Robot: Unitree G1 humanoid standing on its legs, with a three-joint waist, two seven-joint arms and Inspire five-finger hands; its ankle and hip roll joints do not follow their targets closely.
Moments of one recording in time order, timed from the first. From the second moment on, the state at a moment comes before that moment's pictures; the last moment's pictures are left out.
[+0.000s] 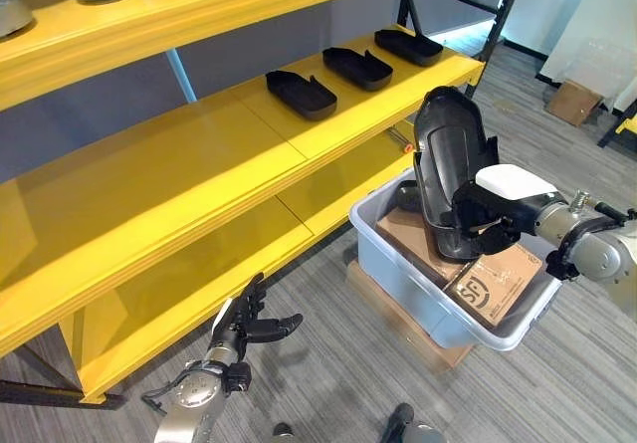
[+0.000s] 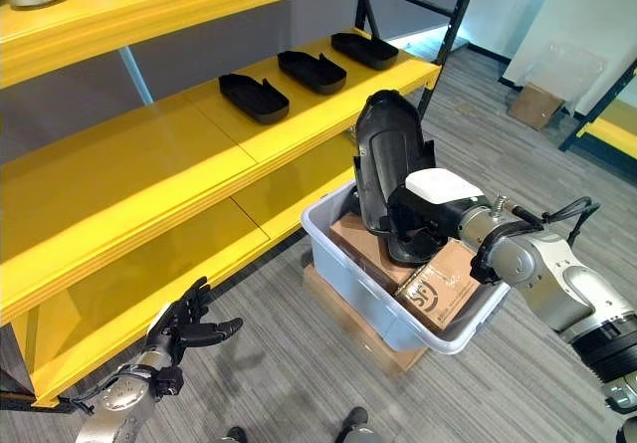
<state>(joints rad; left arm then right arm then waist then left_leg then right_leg) 0.12 0.42 -0.15 0.26 -0.42 -0.06 0.01 -0.47 -1.18 0.44 0.05 -0.23 -0.10 0.17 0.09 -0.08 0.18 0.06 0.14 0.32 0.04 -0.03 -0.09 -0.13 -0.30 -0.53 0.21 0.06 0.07</state>
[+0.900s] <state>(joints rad) -0.02 0.45 -0.14 0.31 -0.42 -0.07 0.06 -0.52 -1.16 0.48 0.12 -0.24 -0.10 0.17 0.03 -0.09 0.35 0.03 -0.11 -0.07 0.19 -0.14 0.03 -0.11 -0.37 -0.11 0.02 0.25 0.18</state>
